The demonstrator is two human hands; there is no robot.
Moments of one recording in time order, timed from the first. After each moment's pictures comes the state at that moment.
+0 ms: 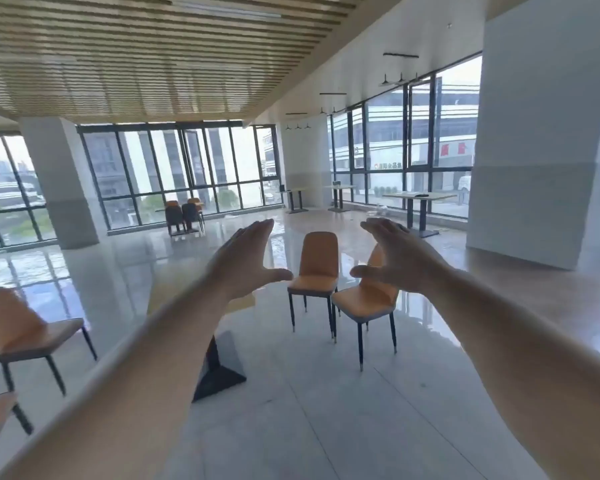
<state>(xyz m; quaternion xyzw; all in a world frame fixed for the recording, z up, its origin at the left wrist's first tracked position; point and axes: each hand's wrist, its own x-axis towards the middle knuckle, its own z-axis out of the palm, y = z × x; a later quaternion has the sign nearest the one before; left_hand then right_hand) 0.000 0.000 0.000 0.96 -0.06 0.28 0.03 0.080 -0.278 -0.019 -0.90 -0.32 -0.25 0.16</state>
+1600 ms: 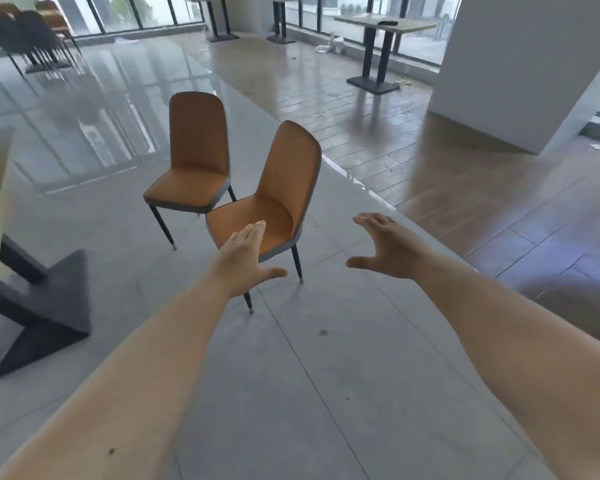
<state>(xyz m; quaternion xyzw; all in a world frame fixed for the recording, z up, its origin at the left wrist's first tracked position) 0.883 -0.306 -0.308 0.98 -0.04 0.01 0.19 0.954 -0.591 -0.305 -0.95 -0.25 0.00 0.16</state>
